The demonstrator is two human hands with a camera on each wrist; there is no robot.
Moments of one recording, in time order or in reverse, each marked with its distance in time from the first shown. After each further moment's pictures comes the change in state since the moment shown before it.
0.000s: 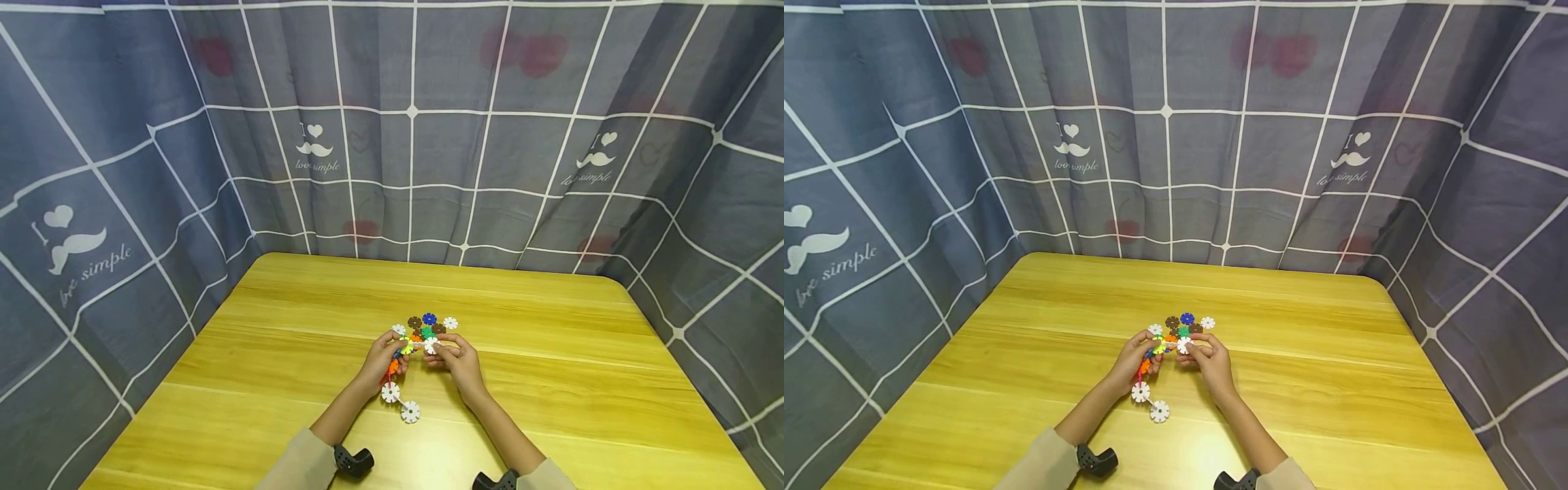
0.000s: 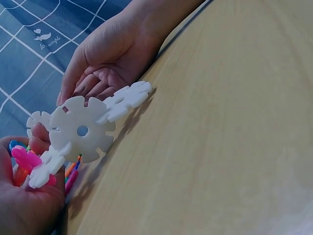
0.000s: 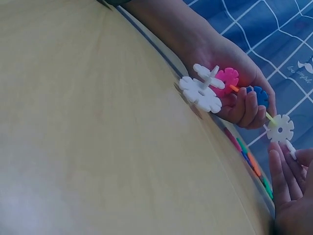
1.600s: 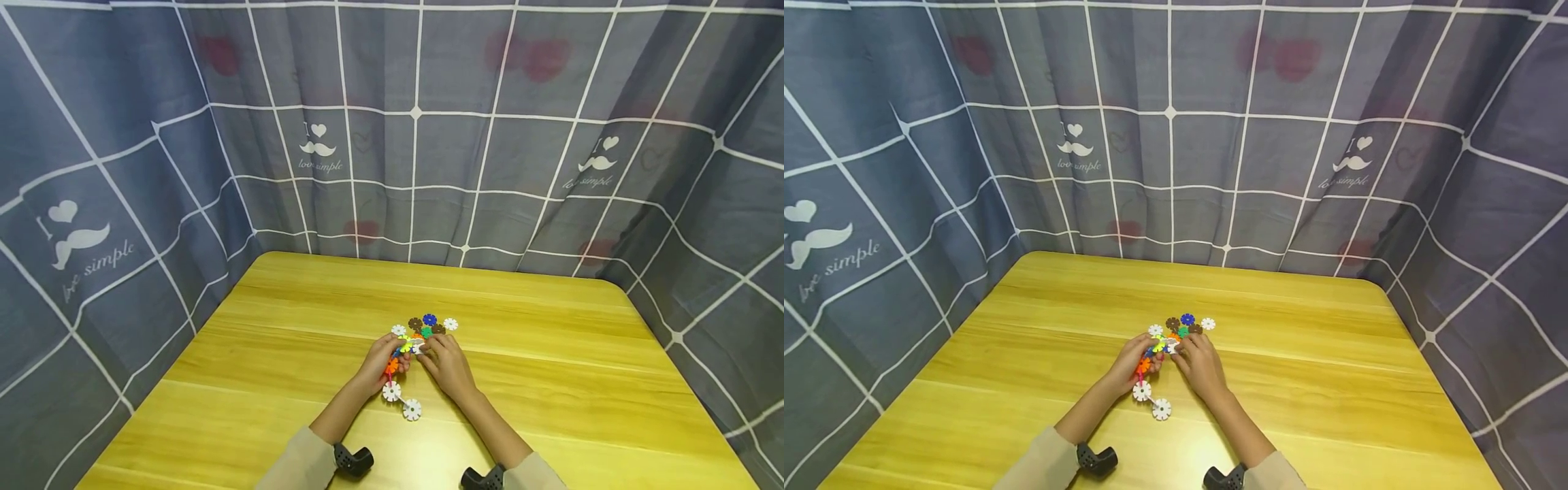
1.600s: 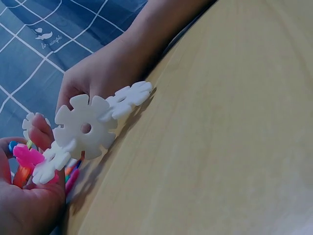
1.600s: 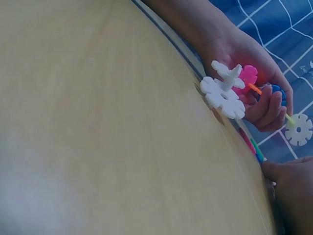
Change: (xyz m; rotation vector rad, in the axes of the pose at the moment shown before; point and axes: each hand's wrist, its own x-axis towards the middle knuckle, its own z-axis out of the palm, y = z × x) left_hand 0.000 0.003 -0.001 -0.104 -0.031 -0.056; right_hand 0.013 0.019 0.005 -1.070 -0.054 -0.695
